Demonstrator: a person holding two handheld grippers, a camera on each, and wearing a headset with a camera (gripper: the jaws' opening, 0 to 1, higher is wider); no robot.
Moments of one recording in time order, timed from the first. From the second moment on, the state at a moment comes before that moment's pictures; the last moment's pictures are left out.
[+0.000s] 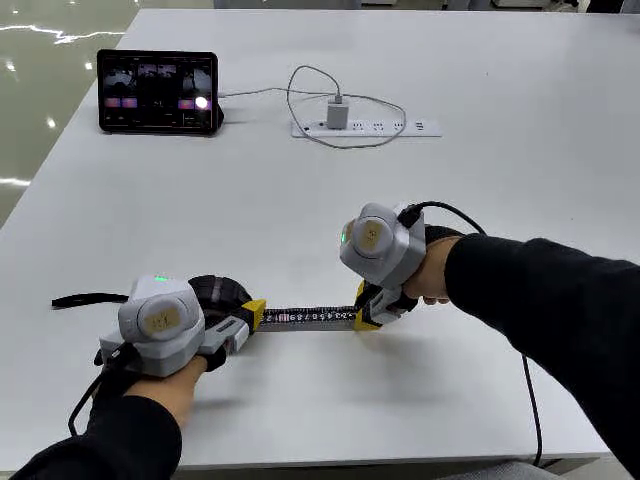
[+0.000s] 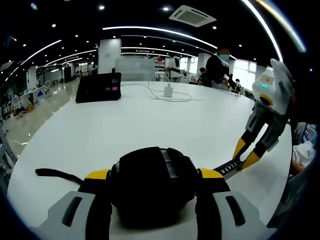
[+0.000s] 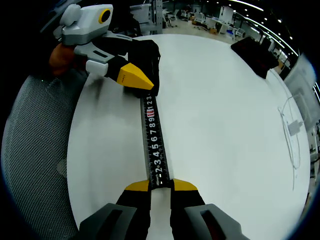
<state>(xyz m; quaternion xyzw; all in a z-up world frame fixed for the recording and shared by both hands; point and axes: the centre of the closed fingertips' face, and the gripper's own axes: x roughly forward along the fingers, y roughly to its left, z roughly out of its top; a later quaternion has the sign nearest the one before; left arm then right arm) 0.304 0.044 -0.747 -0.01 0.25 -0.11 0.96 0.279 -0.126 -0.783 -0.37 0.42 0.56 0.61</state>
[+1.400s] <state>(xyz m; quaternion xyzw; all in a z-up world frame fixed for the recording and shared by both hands) 0.304 0.044 -0.747 -0.01 0.25 -0.11 0.96 0.281 -0.104 -0.784 -0.35 0.42 0.57 0.61</state>
